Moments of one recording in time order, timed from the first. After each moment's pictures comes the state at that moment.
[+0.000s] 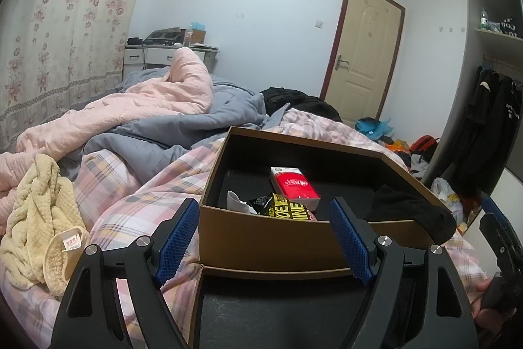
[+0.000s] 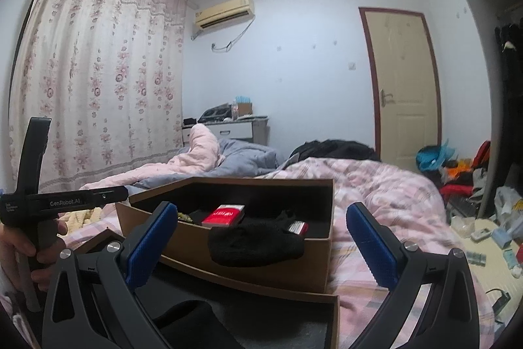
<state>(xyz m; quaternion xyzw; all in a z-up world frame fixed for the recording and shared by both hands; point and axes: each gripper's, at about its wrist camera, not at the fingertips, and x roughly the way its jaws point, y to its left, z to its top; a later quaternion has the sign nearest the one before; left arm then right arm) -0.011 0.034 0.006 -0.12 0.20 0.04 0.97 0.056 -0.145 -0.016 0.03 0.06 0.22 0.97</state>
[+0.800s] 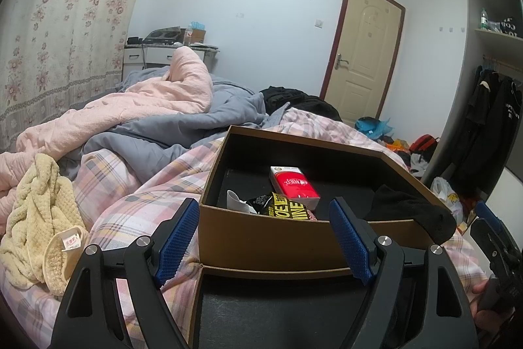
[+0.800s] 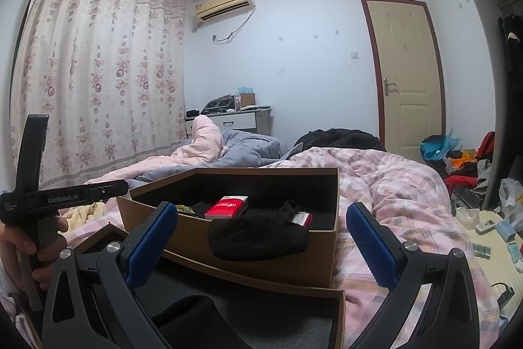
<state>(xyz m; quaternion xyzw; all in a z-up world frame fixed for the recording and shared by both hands) -0.011 0.033 0.007 -0.12 0.20 0.04 0.97 0.063 -0.144 -0.020 0.03 0.09 0.23 0.97</state>
